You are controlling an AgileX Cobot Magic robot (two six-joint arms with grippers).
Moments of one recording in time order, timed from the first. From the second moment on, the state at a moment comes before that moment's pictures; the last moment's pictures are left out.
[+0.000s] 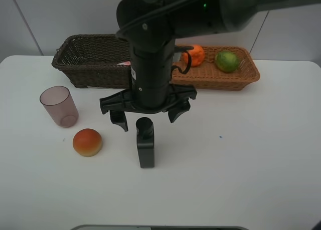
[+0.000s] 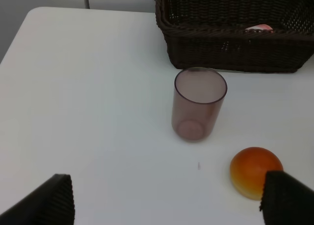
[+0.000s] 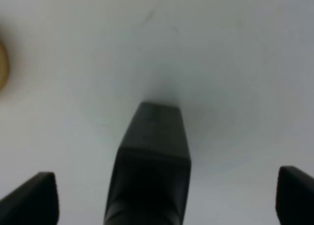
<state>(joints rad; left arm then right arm) 0.00 -0.01 -0.50 -0.01 1.07 -0.07 0.96 1.96 -1.47 -0.18 1.06 0.84</state>
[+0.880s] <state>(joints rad) 0.00 -0.01 -0.50 -0.01 1.07 -0.07 0.96 2.07 -1.47 -0.12 1.00 0.84</state>
